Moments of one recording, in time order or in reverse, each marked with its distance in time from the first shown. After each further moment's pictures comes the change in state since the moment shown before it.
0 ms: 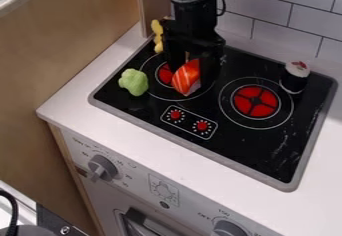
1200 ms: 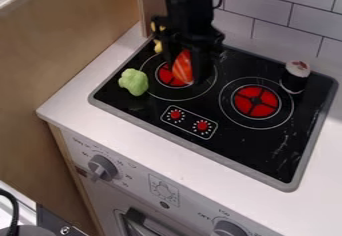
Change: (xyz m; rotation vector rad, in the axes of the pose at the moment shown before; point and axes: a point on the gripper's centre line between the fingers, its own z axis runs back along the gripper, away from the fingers) arm -0.024 -0.034 0.033 -0.030 -0.018 0.016
